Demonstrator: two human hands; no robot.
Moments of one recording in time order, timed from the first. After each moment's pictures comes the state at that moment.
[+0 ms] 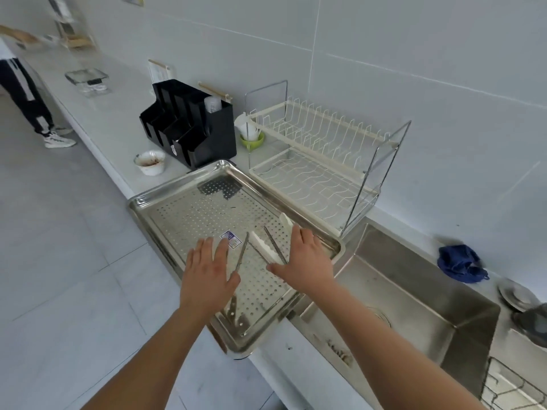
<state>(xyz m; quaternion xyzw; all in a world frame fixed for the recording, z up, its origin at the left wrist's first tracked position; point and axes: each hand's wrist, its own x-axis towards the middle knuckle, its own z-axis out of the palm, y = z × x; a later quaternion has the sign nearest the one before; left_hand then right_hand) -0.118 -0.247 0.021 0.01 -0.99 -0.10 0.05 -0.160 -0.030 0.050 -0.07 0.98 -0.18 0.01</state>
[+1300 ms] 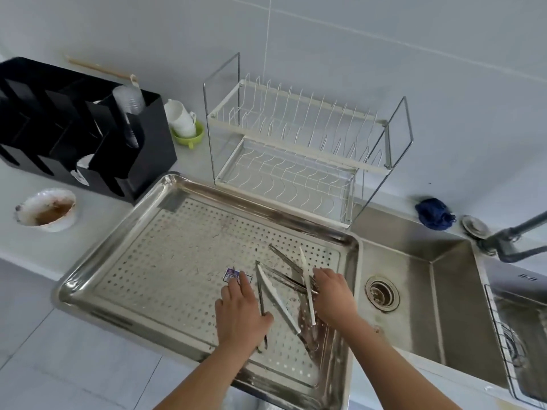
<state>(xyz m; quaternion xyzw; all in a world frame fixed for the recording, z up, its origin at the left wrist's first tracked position) -0.241 -0.300 -0.058 -0.15 -0.98 -0.10 -0.11 -0.193 -0.105 -0.018 0.24 0.95 -0.15 0.13</state>
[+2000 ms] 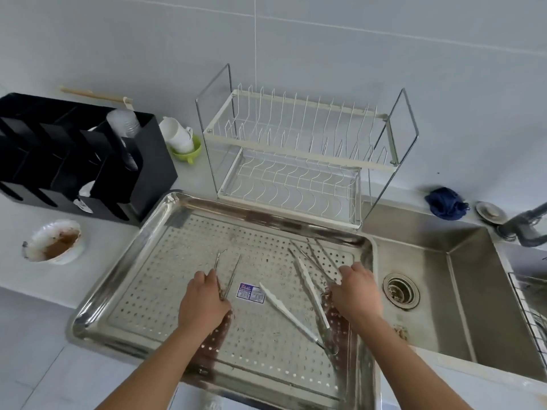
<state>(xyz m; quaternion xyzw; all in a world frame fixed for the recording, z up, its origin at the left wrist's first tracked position) -0.344 -0.375 -0.047 -0.14 -0.97 -0.12 -0.14 -0.208 -0.096 -0.017 0.35 0.92 -0.15 0.02</state>
